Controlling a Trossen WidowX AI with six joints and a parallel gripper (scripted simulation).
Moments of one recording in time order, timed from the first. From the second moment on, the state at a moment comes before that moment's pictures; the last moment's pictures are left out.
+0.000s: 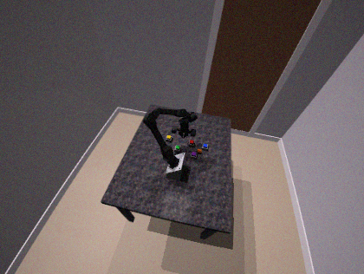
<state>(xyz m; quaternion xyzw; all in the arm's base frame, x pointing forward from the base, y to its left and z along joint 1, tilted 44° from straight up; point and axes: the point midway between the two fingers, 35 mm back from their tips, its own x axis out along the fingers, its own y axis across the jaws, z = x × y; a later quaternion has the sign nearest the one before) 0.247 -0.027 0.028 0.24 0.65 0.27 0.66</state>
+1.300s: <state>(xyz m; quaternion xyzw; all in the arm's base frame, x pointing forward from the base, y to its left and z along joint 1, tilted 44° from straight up) 0.217 0.067 -0.025 0.24 0.65 0.28 0.66</state>
